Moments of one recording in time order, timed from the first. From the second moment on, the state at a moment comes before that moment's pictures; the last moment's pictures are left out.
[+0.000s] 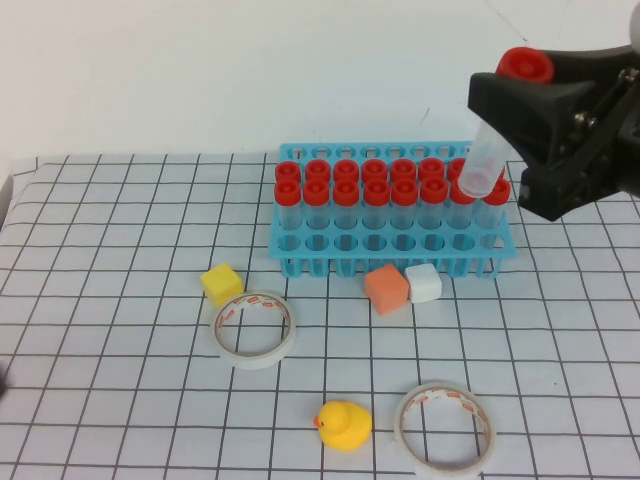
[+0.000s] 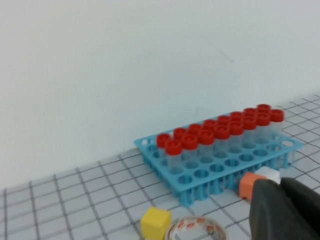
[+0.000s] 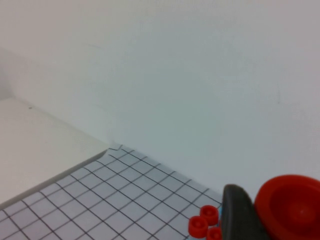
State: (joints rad) right arm 0.58 1.14 -0.95 1.75 0.10 -1.77; left arm -0.78 0.22 -0.39 0.82 0.38 -0.78
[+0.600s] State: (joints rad) right arm 0.58 1.14 -0.93 1.75 0.17 -1.77; left arm -0.78 -0.02 -0.35 0.65 0.61 -0.66
